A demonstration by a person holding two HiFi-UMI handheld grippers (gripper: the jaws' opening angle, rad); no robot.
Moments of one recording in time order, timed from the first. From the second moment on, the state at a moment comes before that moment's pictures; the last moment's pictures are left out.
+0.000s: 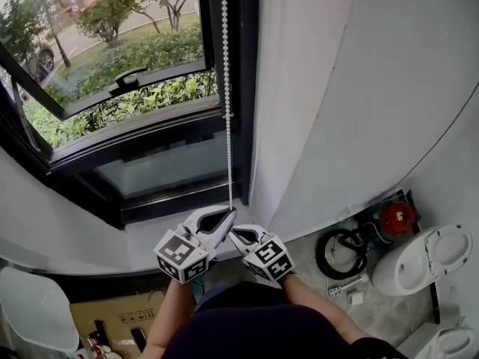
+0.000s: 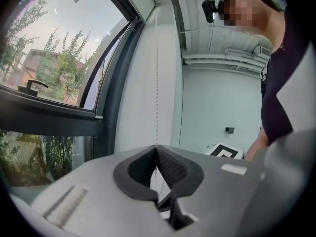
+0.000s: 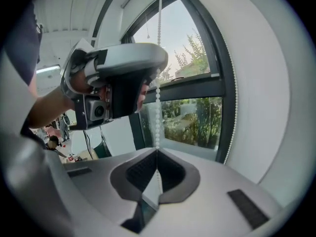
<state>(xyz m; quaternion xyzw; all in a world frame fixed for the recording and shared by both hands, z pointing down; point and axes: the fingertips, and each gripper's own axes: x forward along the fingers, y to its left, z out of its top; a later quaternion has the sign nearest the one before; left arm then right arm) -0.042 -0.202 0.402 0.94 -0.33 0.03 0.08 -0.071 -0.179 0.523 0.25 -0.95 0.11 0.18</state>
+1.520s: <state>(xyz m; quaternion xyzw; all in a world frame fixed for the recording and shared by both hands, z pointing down) -0.057 -0.147 0.510 0.95 -0.25 0.05 0.18 -0.055 -0.122 0.599 0.30 -0.90 0.15 0.27</state>
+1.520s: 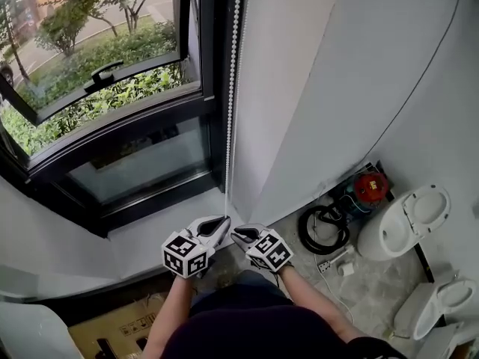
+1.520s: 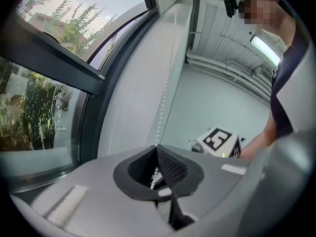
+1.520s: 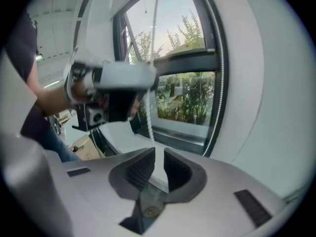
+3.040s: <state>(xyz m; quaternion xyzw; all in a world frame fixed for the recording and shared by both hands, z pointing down) -0.049 -0.119 0.578 0.94 -0.21 0.13 0.23 -0.061 -0.163 0.373 0.33 -0.94 0.06 0.00</state>
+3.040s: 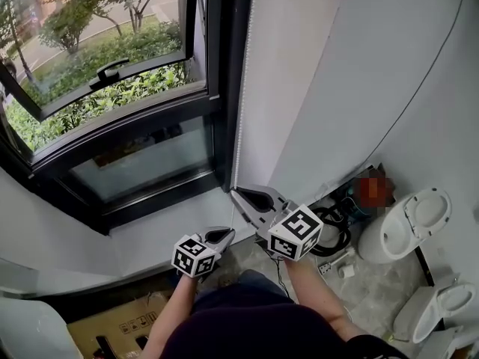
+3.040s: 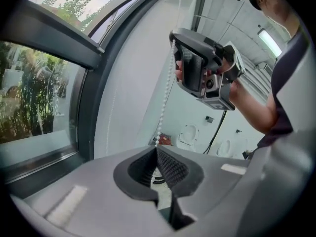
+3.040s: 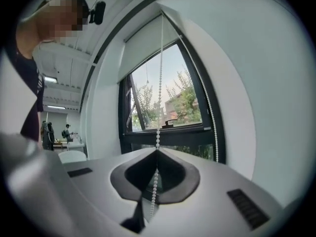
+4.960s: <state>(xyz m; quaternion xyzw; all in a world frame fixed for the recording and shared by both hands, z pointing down) -0.054 -0.119 0.577 0.94 -0.20 0.09 0.26 -0.072 -0.161 0.527 0.29 -0.92 0.18 0.20</state>
